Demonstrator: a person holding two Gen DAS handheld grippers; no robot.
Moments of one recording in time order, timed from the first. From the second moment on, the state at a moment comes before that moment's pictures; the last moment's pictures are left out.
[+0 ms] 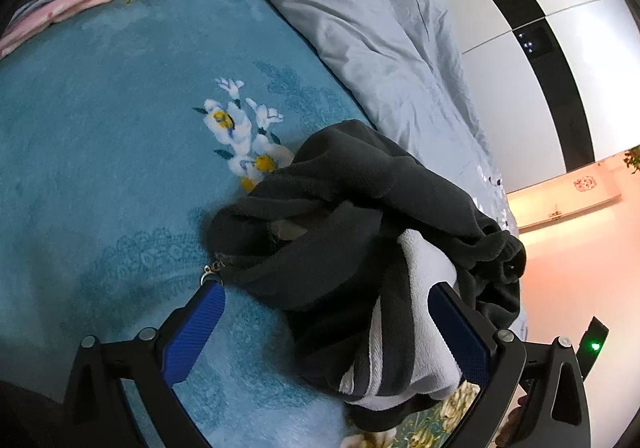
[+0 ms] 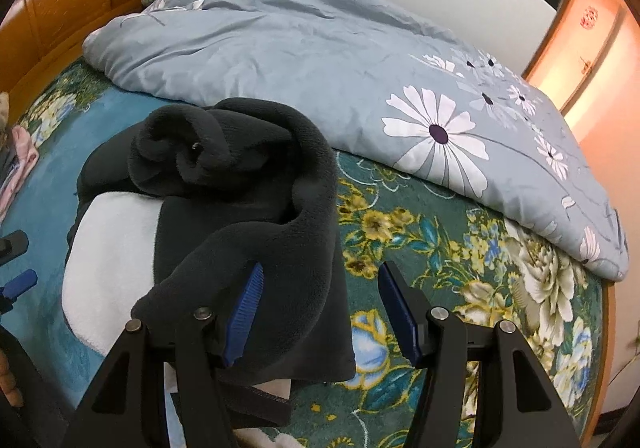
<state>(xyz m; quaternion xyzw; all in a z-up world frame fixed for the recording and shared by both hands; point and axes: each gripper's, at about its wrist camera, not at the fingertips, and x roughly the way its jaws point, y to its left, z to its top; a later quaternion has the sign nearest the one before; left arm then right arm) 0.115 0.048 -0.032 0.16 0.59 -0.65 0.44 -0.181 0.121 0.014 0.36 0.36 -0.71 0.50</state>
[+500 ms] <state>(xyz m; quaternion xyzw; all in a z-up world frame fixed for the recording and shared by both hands) 0.073 -0.011 -0.020 0.33 0.45 -0.69 0.46 -0.220 0.136 -0.002 0.42 0.33 -0.70 0.47</state>
